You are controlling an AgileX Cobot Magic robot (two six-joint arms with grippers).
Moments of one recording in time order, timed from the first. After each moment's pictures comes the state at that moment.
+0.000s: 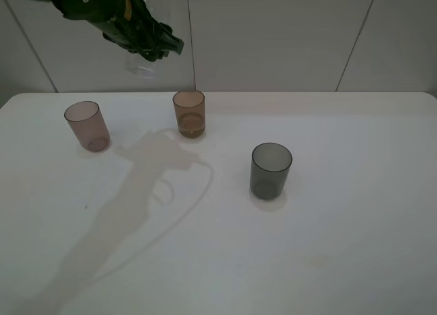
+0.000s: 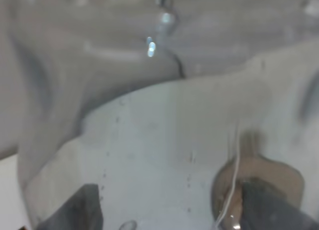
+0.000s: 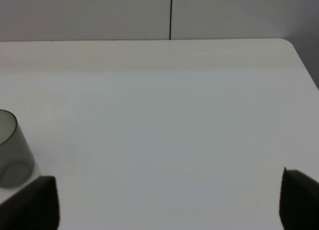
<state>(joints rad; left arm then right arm) -0.49 1.85 -1.36 0.65 0.32 -0.55 -0.10 0.00 -0.52 0.00 1.06 -0.03</state>
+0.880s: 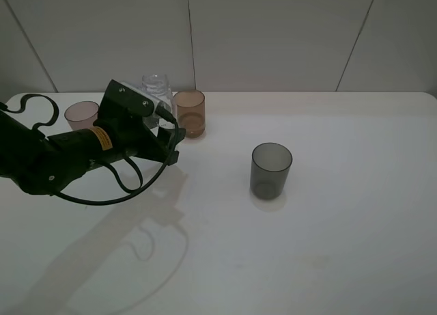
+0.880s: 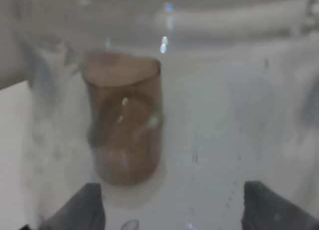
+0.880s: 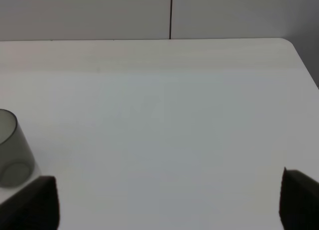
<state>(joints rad) -0.47 1.90 -0.57 0.18 -0.95 -0.02 -0.10 0.00 -0.52 0.00 1.06 -0.03</state>
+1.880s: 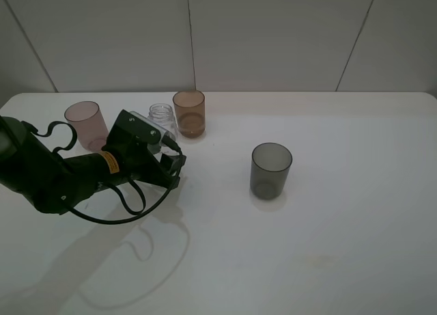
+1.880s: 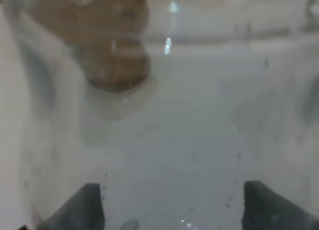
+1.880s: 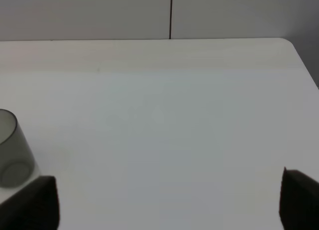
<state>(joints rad) -0.47 2.06 -0.55 0.18 -1.01 -0.02 -0.10 0.00 -0.52 0.00 1.06 -0.03</state>
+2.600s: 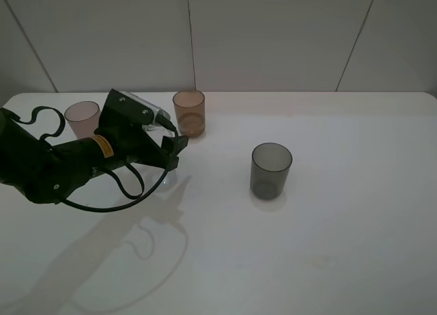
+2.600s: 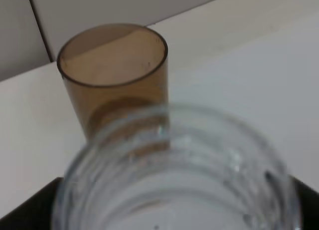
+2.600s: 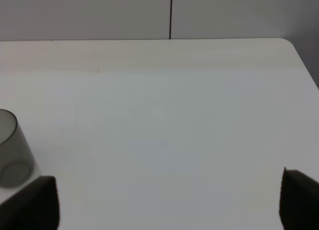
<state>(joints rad) -0.47 1.96 -0.55 0.14 -1.03 0.00 -0.10 0.00 -0.52 0.00 1.06 -0.03</state>
